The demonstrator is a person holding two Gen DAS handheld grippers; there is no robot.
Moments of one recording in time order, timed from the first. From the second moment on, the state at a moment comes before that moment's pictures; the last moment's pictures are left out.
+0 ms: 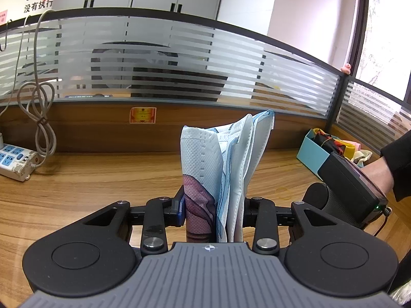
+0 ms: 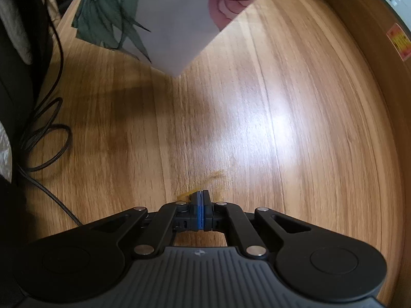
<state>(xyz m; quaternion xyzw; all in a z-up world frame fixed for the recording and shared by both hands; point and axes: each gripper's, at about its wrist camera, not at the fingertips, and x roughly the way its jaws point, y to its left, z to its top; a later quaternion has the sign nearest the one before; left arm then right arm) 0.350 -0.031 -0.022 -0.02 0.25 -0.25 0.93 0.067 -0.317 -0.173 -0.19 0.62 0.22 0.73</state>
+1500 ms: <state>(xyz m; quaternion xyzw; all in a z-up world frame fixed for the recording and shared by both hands) 0.350 -0.036 -0.022 -0.01 0.25 -0.26 0.93 0.072 -0.312 -0.190 -0.10 0.59 0.13 0.79</state>
